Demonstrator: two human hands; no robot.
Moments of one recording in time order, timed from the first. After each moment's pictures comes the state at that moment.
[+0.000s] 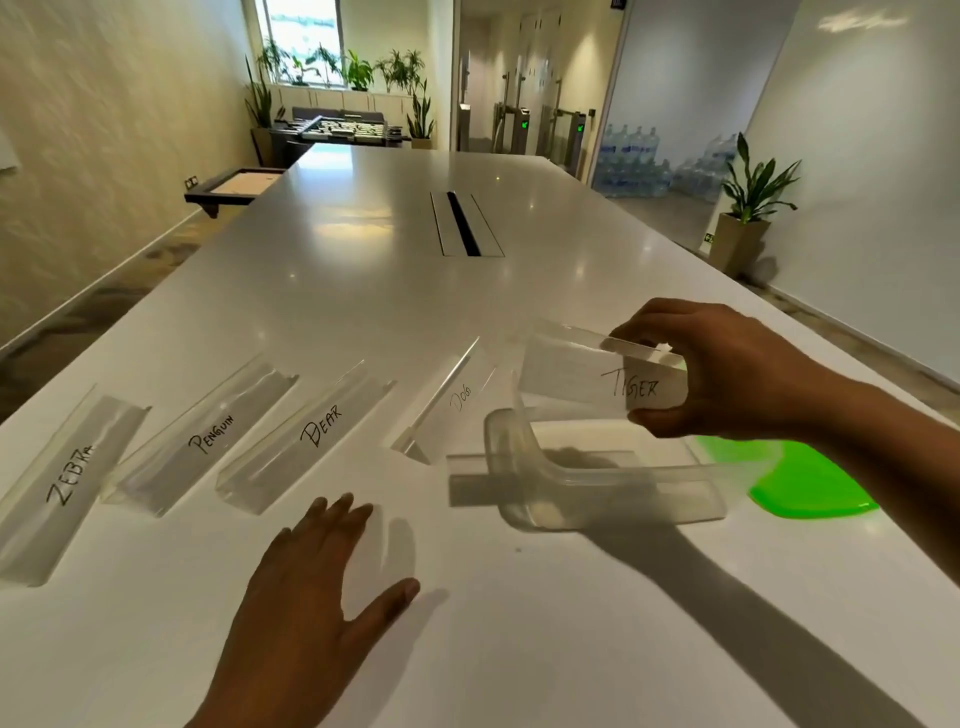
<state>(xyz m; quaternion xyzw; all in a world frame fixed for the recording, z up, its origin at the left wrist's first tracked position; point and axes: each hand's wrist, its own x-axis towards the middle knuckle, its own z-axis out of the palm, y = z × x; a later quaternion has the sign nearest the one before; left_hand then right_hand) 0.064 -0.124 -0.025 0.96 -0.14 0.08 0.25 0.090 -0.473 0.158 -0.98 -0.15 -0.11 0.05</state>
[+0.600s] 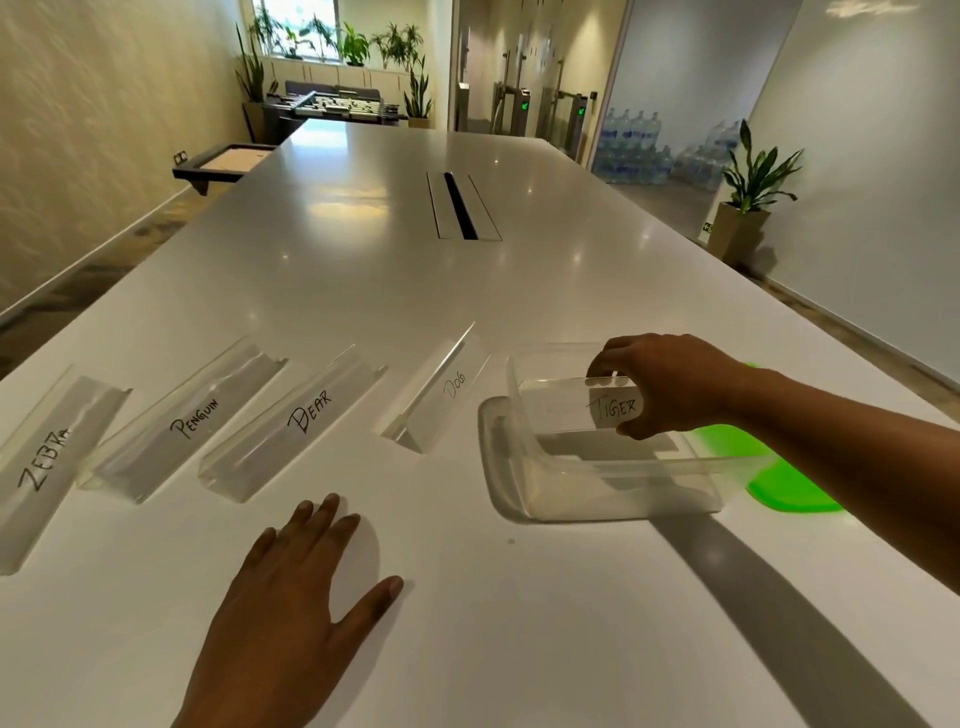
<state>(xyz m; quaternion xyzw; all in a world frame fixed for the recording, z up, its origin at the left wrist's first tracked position) 0.064 -0.124 -0.037 0.97 -0.12 0.05 0.20 0.154 -0.499 0.101 -0.99 -0.14 0.02 -0.10</state>
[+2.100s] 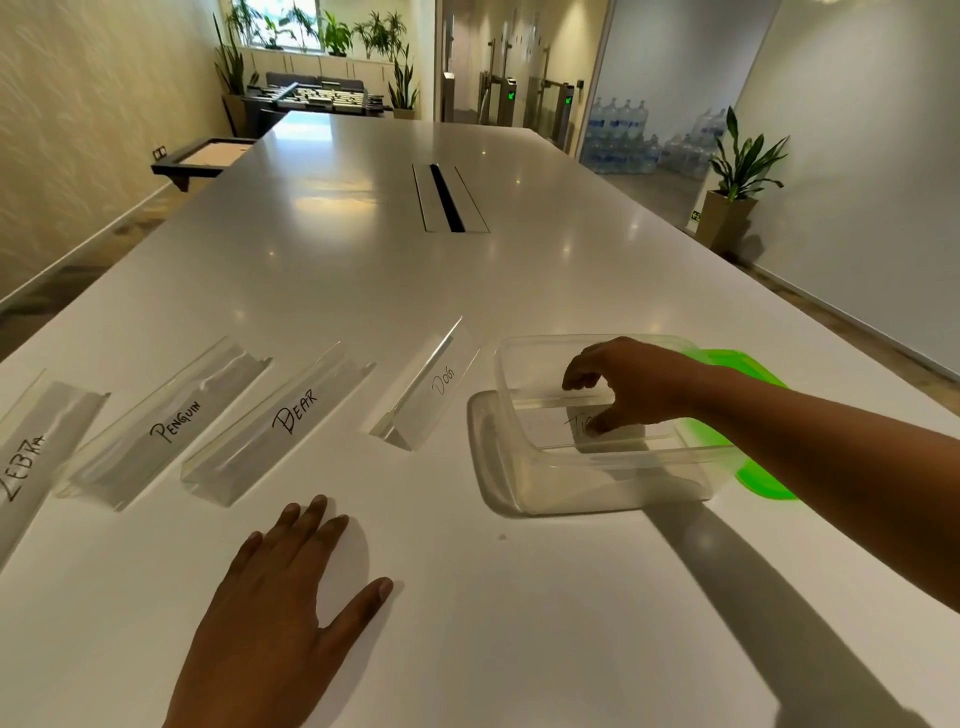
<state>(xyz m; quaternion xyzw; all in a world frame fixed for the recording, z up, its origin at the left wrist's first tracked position) 0.067 -0.122 -0.040 0.97 -0.13 0.04 0.20 0.174 -0.498 0.078 -0.99 -0.14 0.07 0.02</state>
